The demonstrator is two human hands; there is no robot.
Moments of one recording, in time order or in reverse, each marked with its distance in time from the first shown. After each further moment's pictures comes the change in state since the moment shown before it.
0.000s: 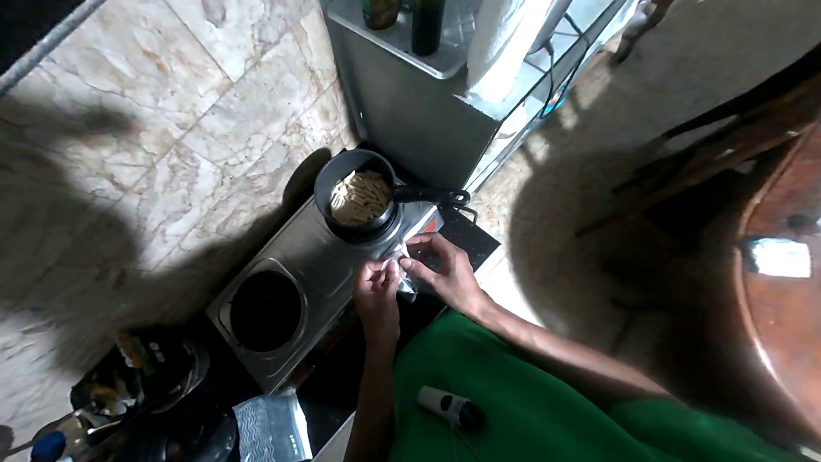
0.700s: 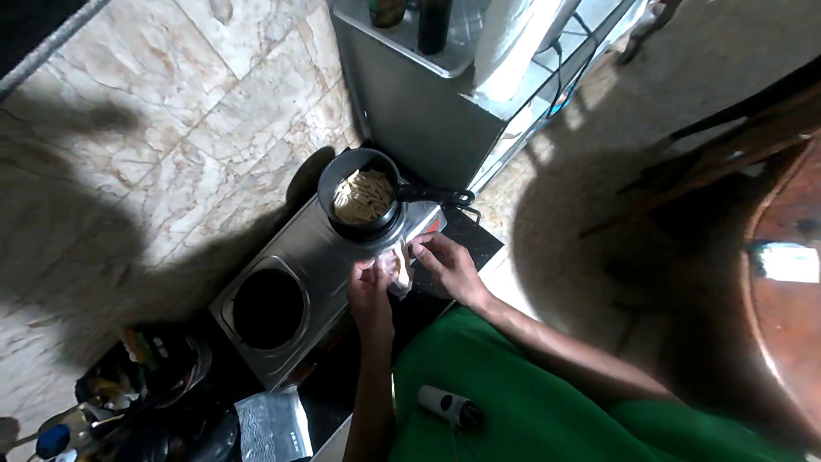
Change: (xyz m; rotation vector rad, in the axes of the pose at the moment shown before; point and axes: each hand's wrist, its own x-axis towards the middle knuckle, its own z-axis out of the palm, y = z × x) left_hand 0.007 -0.001 -0.012 0.035 0.074 -0.056; right_hand 0.007 0.011 -0.002 0.132 -0.047 0.132
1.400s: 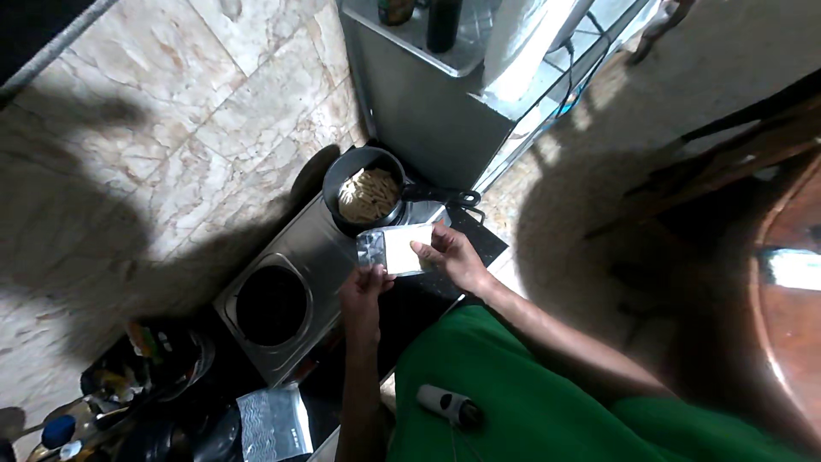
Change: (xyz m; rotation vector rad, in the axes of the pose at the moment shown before) left_hand 0.006 0.000 -0.031 0.099 -0.108 -0.161; right_hand 0.021 -0.001 -0.007 0.202 -0.118 0.035
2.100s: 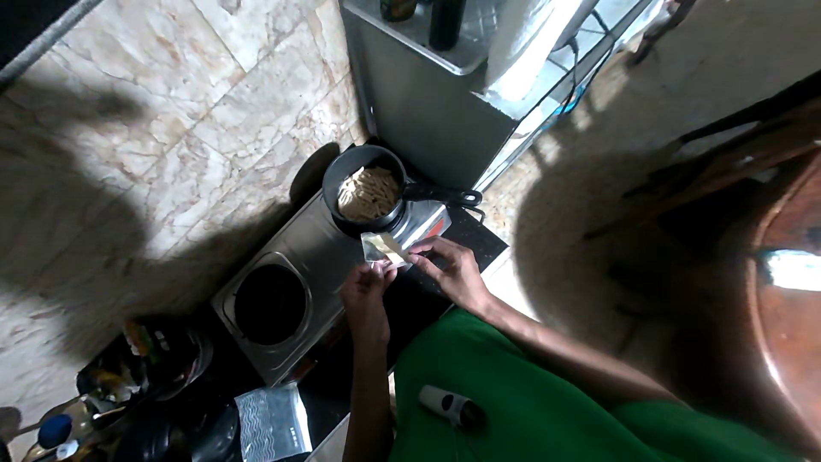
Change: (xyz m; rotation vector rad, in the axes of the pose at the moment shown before) left_hand -0.005 0.002 0.014 -0.316 0.039 0.069; right_hand -0.019 0.005 0.013 -0.404 0.097 -0.272
